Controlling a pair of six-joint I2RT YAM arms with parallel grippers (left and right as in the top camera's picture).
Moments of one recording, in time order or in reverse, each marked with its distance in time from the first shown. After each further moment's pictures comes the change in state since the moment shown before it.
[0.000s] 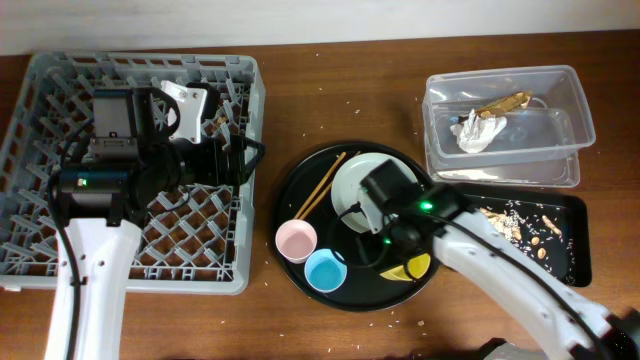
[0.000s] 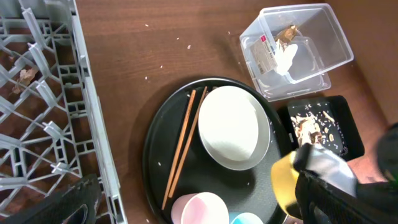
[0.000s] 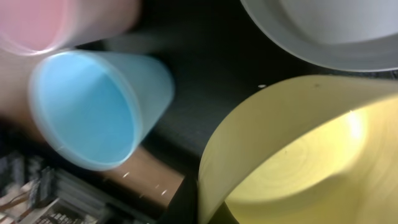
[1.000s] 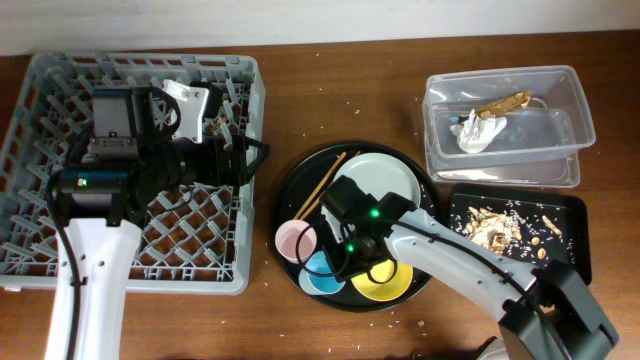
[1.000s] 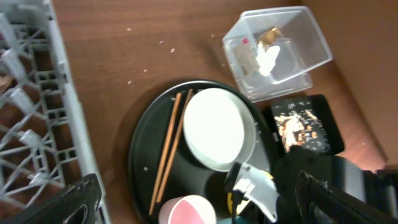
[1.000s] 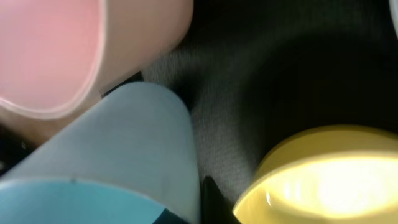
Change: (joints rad) left arm 0.000 0.000 0.000 0.014 0.069 0.000; right arm 0.122 0.179 -0.029 0.206 -0.085 0.088
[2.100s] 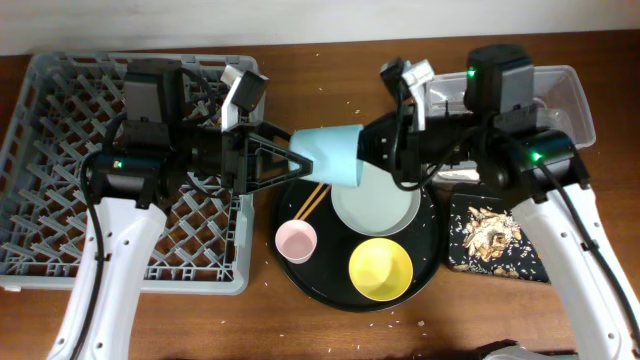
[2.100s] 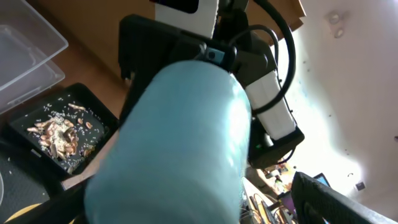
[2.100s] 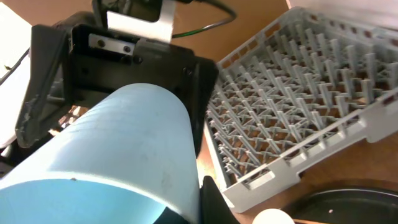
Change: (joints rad) left arm -0.111 0.070 0.004 0.297 0.925 -0.268; right arm -0.469 -0.230 0.446 0.162 -0.835 -0.286
